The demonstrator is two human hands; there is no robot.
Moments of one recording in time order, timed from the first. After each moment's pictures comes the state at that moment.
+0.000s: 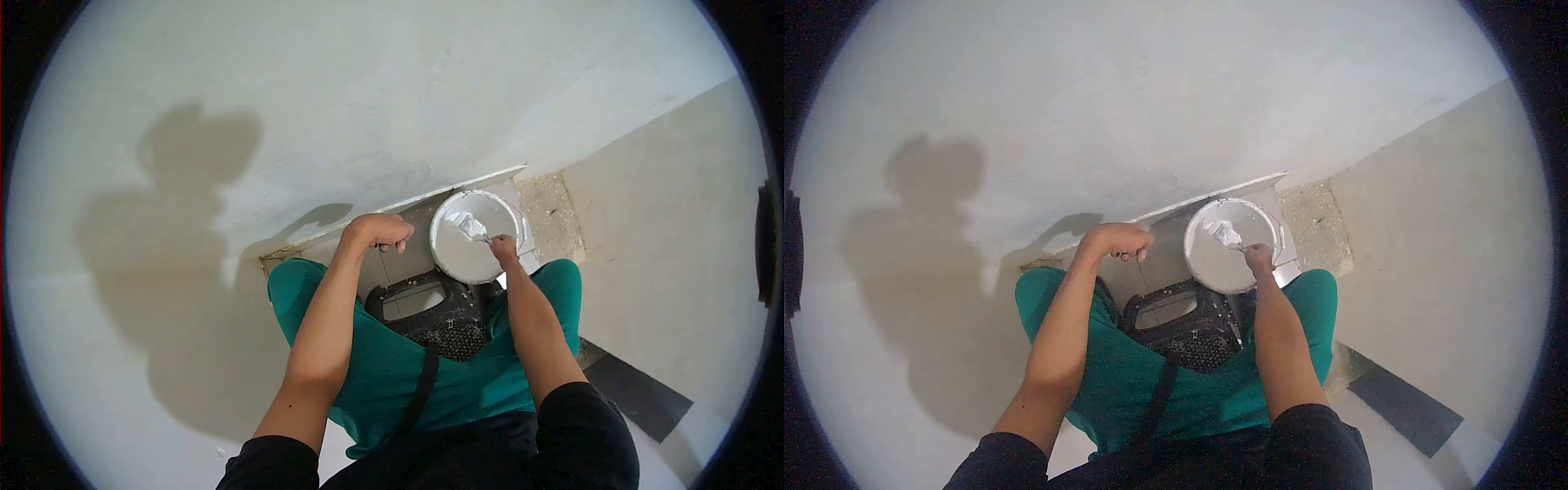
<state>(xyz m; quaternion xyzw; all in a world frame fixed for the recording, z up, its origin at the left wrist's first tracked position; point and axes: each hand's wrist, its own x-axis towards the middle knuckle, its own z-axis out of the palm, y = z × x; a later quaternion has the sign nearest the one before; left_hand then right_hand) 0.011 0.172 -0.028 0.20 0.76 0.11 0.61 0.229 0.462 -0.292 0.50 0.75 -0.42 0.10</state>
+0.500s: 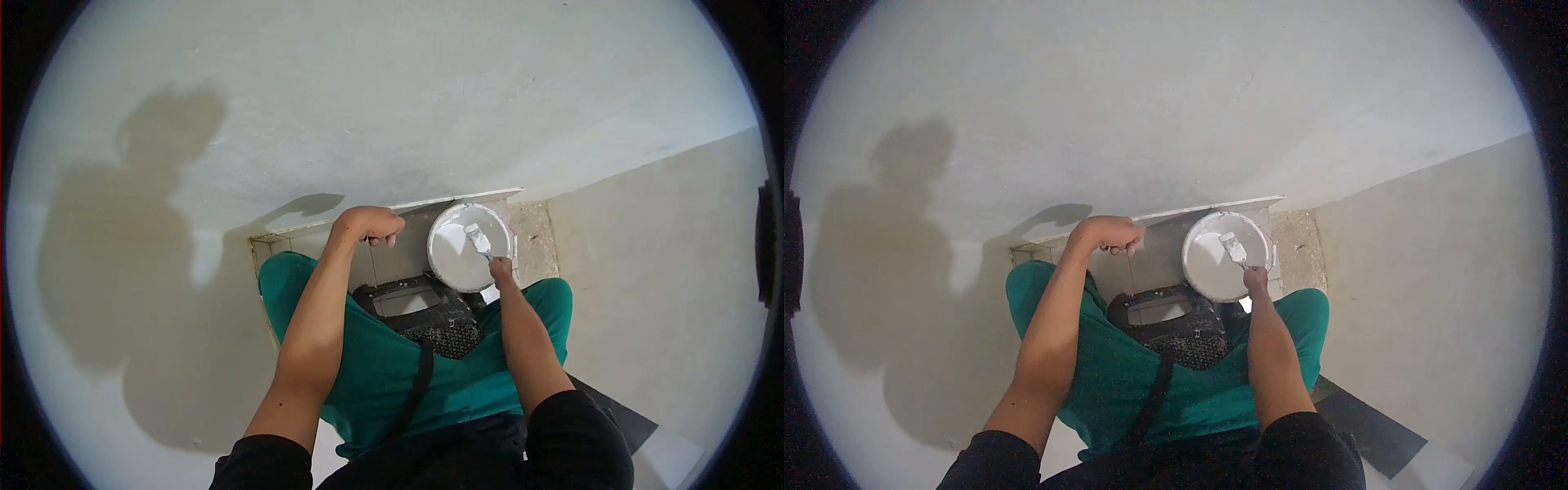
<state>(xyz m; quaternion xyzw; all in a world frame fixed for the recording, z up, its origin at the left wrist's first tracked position) 0.000 0.112 -0.017 0.16 0.77 0.19 0.59 0.254 0.457 -0.283 0.48 0.74 -0.48 0.03</state>
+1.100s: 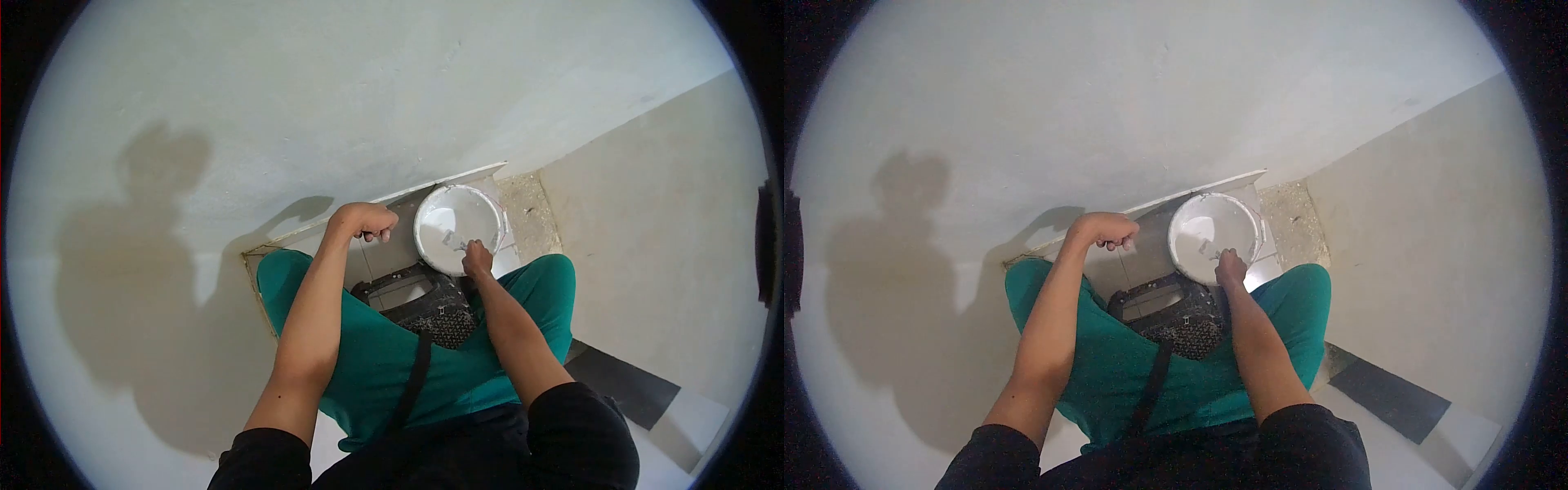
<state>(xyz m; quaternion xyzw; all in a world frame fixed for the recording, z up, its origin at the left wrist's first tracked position) 0.011 0.156 -0.024 0.18 0.76 0.15 0.61 0.251 0.386 -0.227 0.32 0.92 -0.12 0.16</state>
